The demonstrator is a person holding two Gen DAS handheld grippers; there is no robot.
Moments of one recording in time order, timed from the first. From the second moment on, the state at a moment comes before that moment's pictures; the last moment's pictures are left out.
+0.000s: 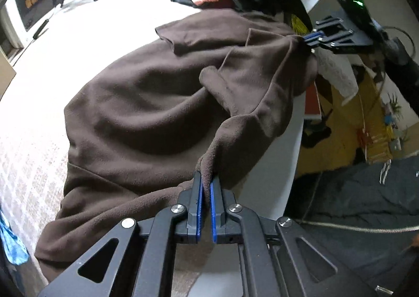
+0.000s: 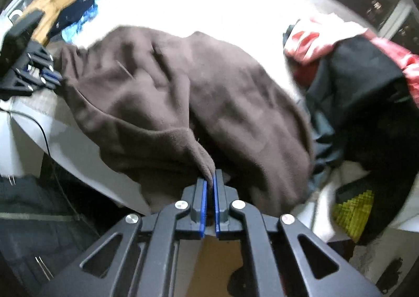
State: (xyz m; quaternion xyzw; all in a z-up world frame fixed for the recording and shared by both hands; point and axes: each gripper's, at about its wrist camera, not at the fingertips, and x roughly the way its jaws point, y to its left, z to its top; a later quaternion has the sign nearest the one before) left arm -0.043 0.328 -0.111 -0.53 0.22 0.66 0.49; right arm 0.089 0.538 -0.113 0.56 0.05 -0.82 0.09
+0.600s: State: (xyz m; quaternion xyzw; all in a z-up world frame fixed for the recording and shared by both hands) left arm 0.040 0.292 0.213 -0.19 0.21 0.93 0.23; right arm 0.106 0.519 0.227 0.19 0.13 -0.97 0.04
